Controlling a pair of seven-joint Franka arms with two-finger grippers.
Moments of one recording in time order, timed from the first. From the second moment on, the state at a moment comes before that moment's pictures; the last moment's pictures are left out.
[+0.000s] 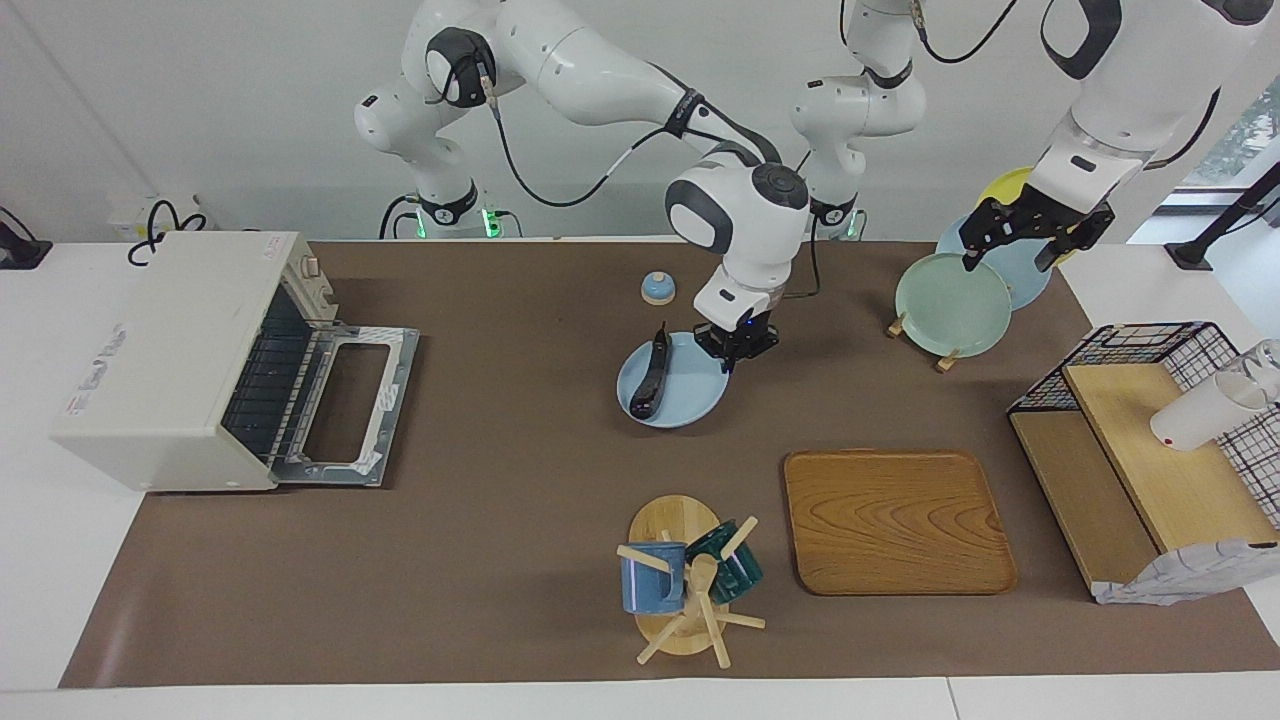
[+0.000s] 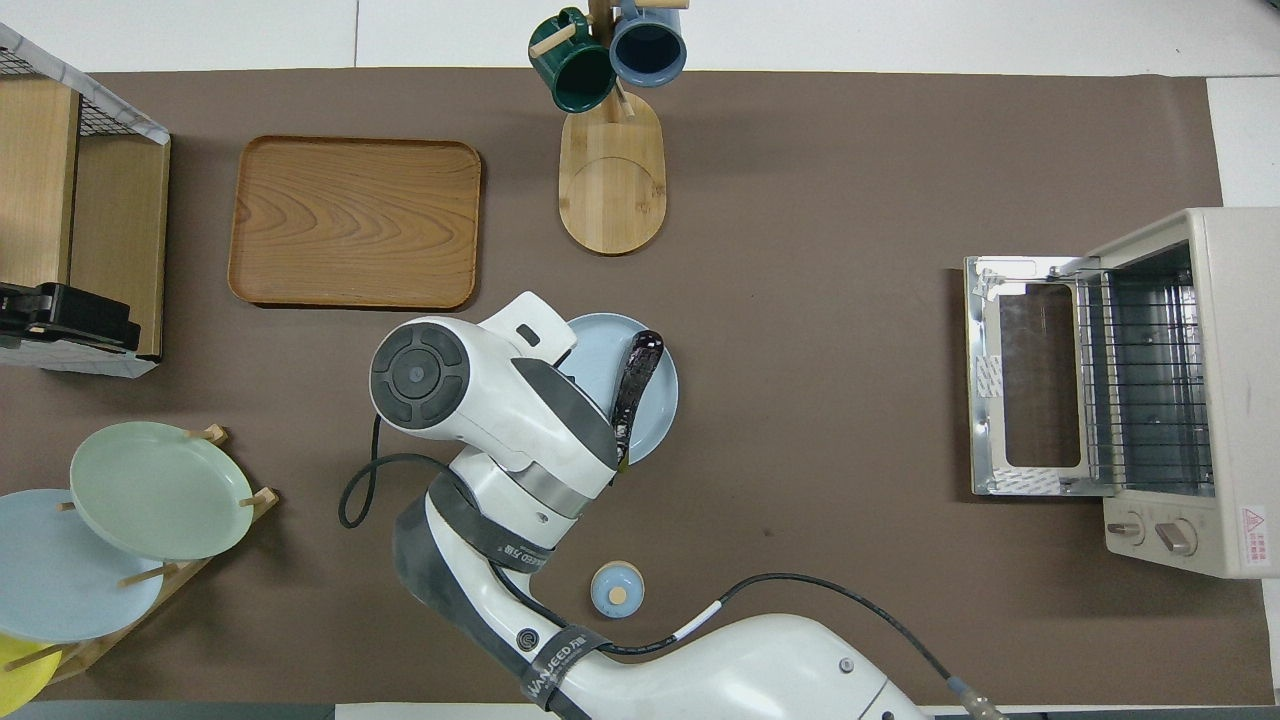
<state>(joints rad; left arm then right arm) -0.04 -0.04 0.00 -1.62 0.00 1.52 0.06 0.84 0.67 -0.04 -1.30 -0.03 1.98 0.84</state>
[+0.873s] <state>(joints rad) -0.04 -0.04 0.00 -1.62 0.00 1.52 0.06 0.68 0.49 -0.06 -1.37 -0.02 1.83 0.73</state>
